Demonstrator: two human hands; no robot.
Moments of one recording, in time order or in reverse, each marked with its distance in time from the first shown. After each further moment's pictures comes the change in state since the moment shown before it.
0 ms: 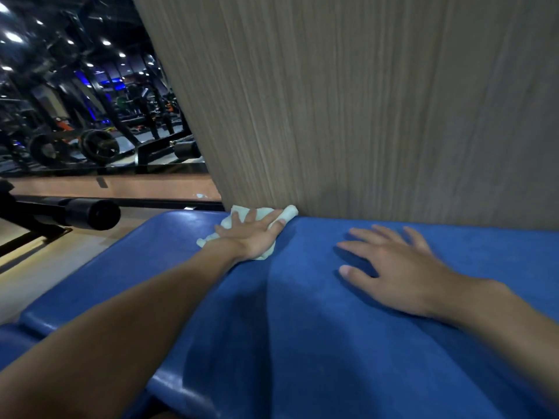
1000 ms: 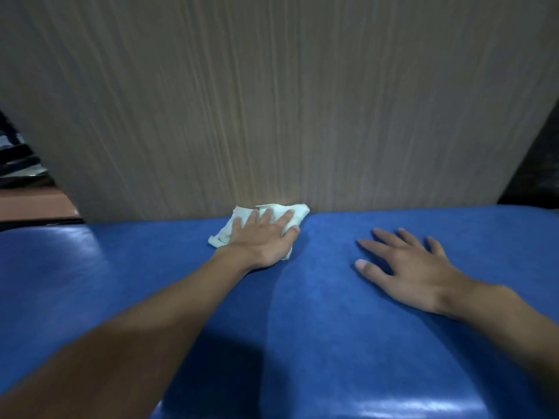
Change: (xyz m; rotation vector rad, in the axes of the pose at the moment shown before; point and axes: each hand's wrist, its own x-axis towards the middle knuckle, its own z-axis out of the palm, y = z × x) left_hand -0.090 0.251 0.061 0.101 -0.019 0.509; right_hand -0.183 0.166 -0.030 -0.022 0.043 0.449
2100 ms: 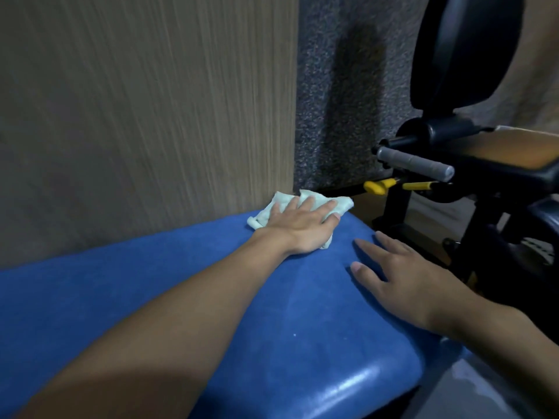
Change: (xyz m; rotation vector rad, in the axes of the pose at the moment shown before) left_hand 0.063 0.393 0.036 -0.053 -0.102 0.561; right_hand -0.126 0.230 -0.040 0.130 0.090 0.460
